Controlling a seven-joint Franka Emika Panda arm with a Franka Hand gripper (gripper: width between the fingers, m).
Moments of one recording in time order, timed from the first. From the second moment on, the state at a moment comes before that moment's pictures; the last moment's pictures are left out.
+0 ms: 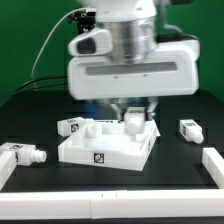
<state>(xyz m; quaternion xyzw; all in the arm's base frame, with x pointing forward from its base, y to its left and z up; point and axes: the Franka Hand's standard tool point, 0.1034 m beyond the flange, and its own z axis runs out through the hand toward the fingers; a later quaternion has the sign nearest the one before) 0.540 0.028 0.100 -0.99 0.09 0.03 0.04</state>
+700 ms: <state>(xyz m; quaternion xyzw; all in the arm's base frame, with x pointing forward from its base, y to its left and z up) 0.479 0.067 0.102 -1.00 0.09 0.00 0.03</state>
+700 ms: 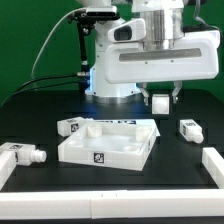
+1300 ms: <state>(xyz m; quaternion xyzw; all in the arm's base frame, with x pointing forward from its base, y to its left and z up) 0.423 0.095 0.073 -0.99 0.10 0.03 0.03</state>
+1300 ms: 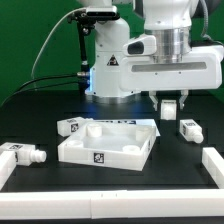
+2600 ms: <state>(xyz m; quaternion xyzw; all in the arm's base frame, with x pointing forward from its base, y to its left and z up) 0.388 0.093 0.027 -1.00 -0.01 -0.01 0.02</state>
